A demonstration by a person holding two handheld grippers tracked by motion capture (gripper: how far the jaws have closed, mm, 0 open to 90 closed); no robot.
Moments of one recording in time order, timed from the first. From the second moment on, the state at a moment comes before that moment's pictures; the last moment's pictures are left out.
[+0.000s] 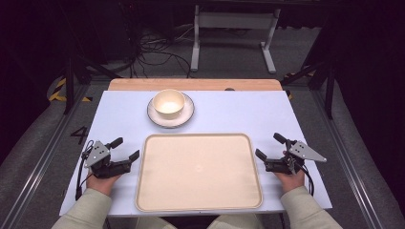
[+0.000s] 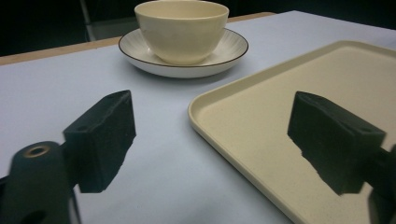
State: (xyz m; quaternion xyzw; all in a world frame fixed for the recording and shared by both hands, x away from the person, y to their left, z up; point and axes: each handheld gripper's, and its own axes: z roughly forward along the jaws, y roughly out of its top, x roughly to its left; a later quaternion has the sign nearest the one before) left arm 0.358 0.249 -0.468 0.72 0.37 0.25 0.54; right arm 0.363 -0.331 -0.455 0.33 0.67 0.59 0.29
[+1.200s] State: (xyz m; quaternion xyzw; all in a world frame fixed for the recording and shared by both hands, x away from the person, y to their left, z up) left arm 0.351 0.237 -0.412 0.71 0.33 0.25 0.57; right arm 0.365 -0.329 -0.456 0.33 0.68 0.59 0.28
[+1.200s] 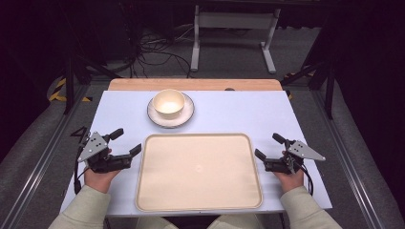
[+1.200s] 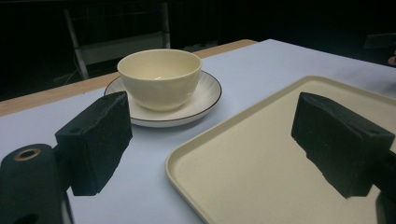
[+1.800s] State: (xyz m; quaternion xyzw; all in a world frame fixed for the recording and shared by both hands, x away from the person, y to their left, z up) left arm 0.353 0.229 -0.384 0.71 0.31 0.23 0.59; right arm 0.365 -0.329 -0.456 0.34 0.68 0.59 0.28
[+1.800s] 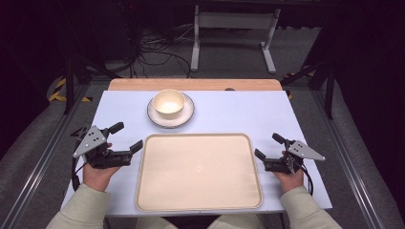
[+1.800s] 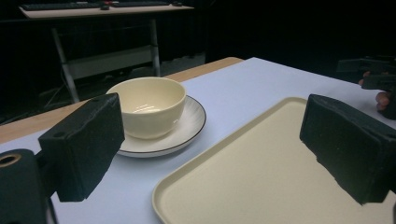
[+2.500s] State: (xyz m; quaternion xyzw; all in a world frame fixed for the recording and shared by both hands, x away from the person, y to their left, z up) left arm 0.386 0.231 -0.374 0.70 0.33 0.24 0.58; right arm 0.365 -0.329 -0.456 0.34 0.68 0.59 0.27
